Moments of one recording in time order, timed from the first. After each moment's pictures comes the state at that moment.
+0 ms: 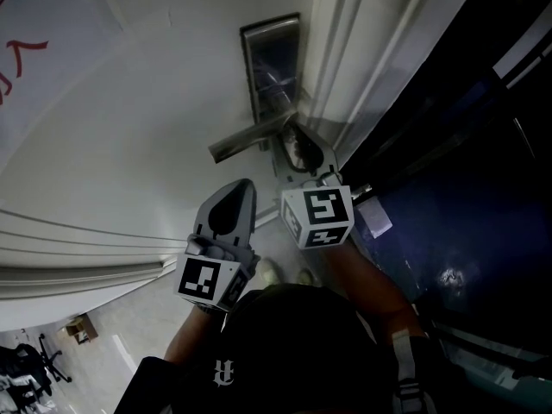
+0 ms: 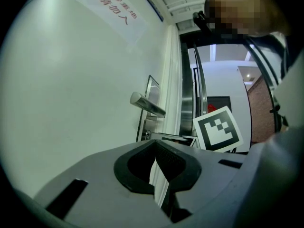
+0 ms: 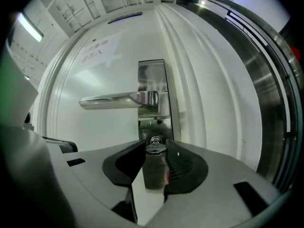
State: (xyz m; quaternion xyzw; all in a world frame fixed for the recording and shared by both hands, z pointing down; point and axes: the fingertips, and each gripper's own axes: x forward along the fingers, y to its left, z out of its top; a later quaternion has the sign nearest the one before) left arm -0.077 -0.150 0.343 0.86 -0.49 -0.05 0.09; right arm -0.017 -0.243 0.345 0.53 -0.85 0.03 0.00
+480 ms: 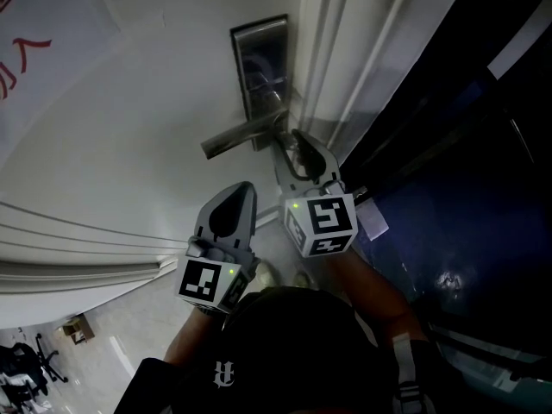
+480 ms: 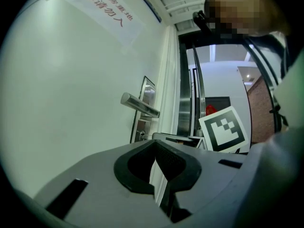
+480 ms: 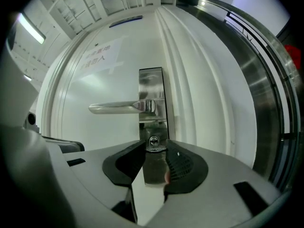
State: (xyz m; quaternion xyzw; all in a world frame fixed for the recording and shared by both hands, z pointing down) left arm -0.062 -0.140 0.340 0.86 -0.49 -0.05 0.08; right arm -0.001 -0.225 0.339 0.52 -0.85 0.02 0.00
